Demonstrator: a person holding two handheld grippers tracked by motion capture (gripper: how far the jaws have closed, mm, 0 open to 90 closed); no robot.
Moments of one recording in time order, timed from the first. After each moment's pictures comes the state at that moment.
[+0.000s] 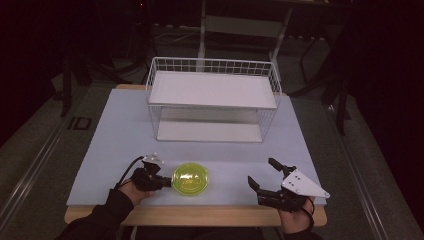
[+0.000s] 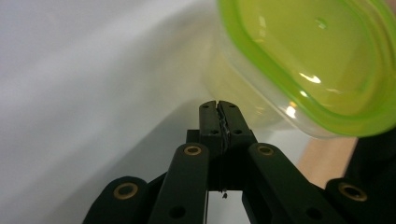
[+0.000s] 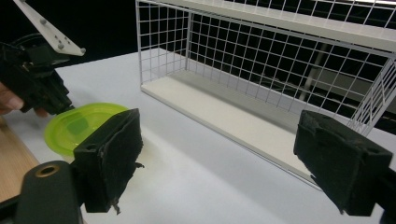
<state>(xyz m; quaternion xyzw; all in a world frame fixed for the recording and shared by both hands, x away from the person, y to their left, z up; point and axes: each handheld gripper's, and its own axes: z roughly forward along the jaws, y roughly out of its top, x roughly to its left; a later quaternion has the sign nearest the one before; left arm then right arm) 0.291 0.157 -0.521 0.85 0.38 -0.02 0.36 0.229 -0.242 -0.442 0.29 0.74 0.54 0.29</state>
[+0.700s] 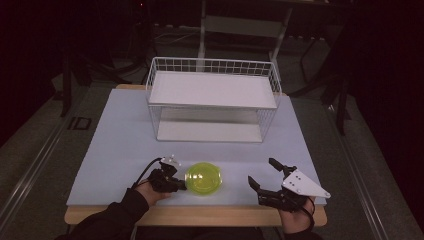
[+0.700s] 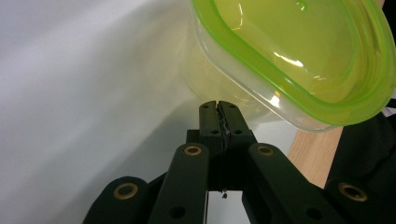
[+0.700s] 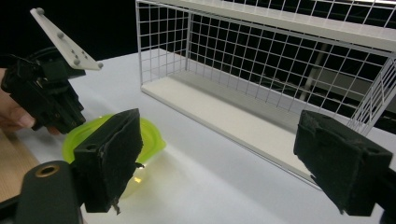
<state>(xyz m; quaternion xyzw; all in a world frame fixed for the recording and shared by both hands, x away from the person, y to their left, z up) 0.300 0.114 -0.527 0.86 0.35 -0.05 0.36 0.229 -0.243 -0.442 0.29 0.73 0.54 0.29</state>
